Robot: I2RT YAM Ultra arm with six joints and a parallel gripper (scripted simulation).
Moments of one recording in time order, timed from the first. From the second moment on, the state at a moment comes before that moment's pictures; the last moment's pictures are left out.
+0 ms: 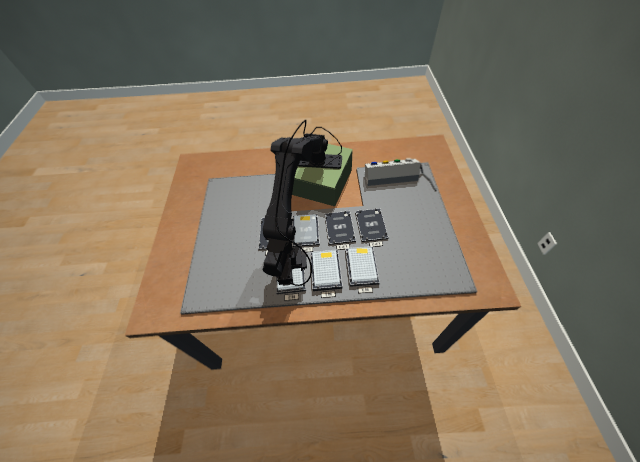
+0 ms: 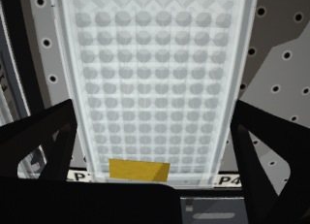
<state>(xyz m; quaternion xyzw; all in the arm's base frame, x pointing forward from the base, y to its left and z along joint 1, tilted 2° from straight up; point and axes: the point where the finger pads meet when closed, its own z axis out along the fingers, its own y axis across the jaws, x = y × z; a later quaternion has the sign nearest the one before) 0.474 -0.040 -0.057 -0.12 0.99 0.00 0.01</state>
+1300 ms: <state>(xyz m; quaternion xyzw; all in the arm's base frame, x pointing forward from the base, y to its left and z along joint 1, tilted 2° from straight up) 0.472 -0.040 -0.061 -0.12 0.99 0.00 0.01</state>
